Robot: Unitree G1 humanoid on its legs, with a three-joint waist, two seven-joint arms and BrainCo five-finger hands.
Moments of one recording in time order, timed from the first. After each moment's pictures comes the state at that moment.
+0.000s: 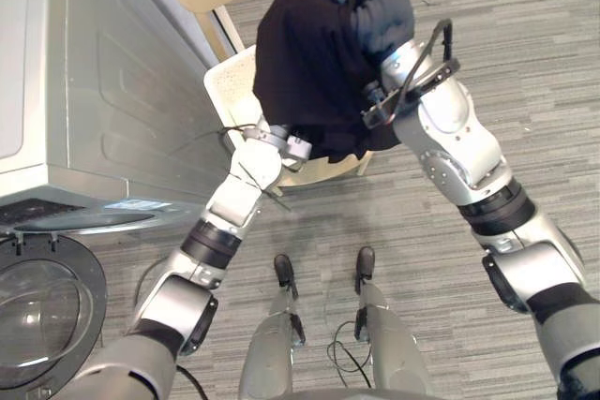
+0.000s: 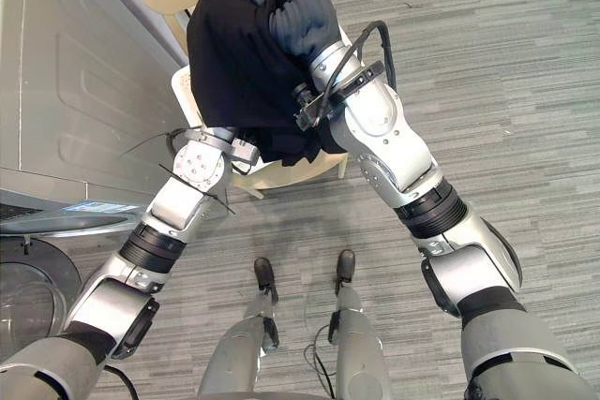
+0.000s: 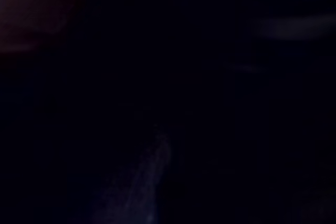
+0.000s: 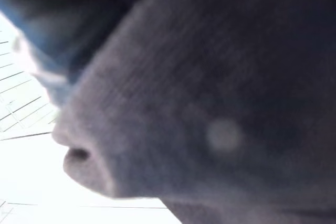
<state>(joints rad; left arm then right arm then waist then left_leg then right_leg) -0.75 0.27 -0.34 0.16 -0.22 -0.15 0.20 -1.02 -0.46 0.44 -0.01 0.64 -0.12 -0.03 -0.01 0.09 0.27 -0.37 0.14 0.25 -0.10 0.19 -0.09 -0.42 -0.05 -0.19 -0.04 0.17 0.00</state>
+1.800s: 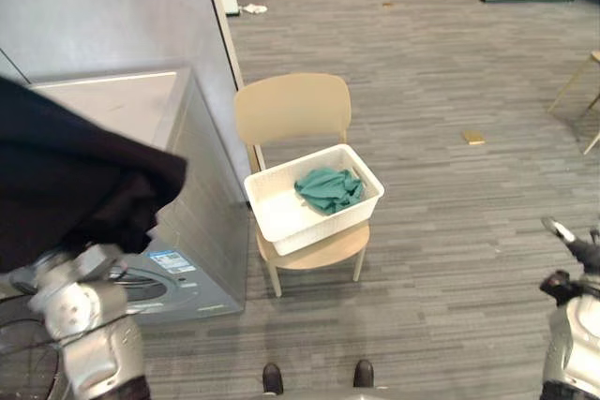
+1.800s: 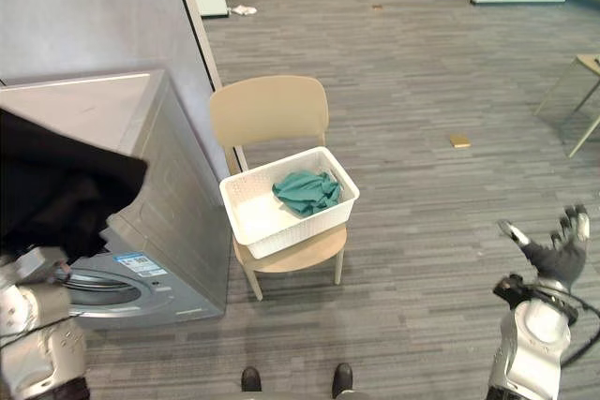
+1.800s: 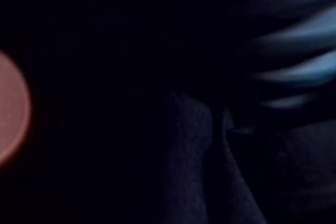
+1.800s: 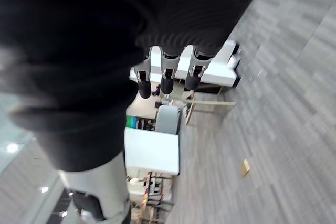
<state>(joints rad) 0.11 0.13 0.62 -0.34 -0.38 -0.18 0.26 0.10 -0.24 -0.68 0.02 0.10 0.02 -0.17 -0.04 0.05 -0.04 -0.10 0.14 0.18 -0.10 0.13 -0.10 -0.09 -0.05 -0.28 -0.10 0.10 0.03</state>
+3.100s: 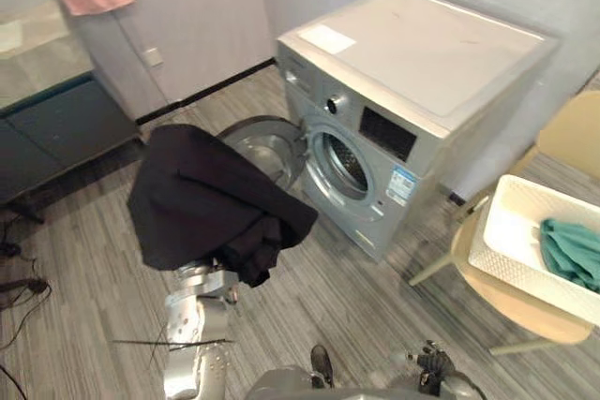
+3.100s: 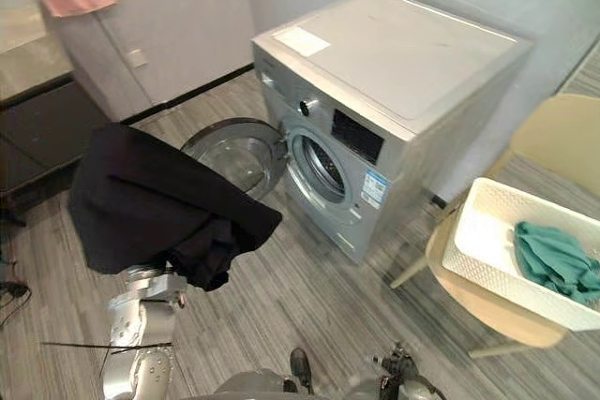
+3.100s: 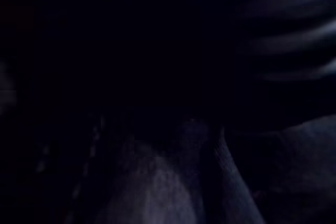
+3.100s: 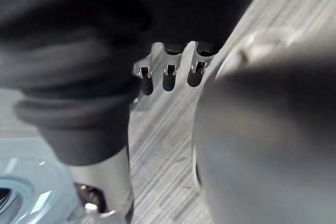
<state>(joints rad) 0.23 -0.04 -0.01 -0.25 -0.42 -0.14 0.11 0.08 -0.04 -0.33 0.91 -0.07 0.05 -0.02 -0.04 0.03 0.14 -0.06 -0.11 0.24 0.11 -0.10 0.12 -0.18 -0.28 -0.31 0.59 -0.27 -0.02</state>
